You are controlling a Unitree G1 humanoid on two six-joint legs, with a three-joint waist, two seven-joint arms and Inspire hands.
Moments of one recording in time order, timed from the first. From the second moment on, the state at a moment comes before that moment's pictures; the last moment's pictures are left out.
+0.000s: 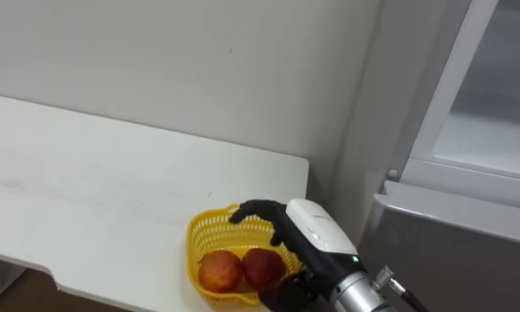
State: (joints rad) left arm 0.14 0.30 -0.10 1.16 0.32 0.06 -0.08; right arm -0.36 -0.34 0.46 0.11 -0.50 -0.06 -0.08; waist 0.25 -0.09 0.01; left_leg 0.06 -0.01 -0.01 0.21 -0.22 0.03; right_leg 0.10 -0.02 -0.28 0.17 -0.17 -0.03
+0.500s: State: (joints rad) left arm 0.14 0.30 -0.10 1.16 0.33 0.06 -0.07; right arm -0.36 -0.34 0.46 0.11 -0.50 -0.06 -0.08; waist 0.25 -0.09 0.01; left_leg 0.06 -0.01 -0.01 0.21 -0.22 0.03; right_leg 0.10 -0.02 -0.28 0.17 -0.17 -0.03
